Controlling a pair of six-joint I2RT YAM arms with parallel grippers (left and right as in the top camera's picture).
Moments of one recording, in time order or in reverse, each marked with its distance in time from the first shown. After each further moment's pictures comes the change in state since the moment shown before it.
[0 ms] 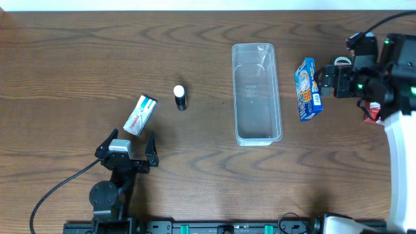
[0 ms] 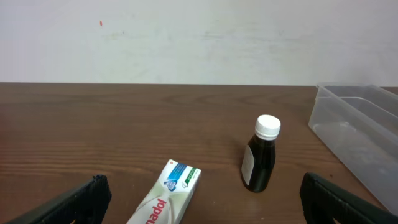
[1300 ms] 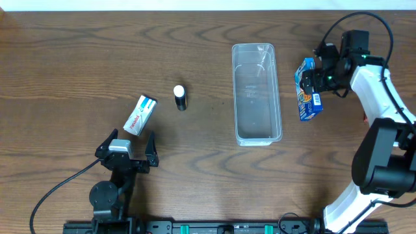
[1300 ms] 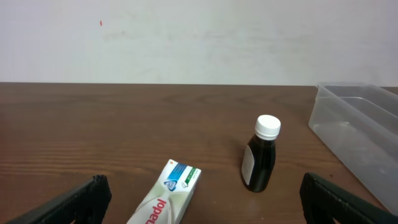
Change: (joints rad) left arm 0.000 0.000 0.000 0.000 0.000 0.000; right arm 0.018 0.512 0.002 0.235 0.088 -0.148
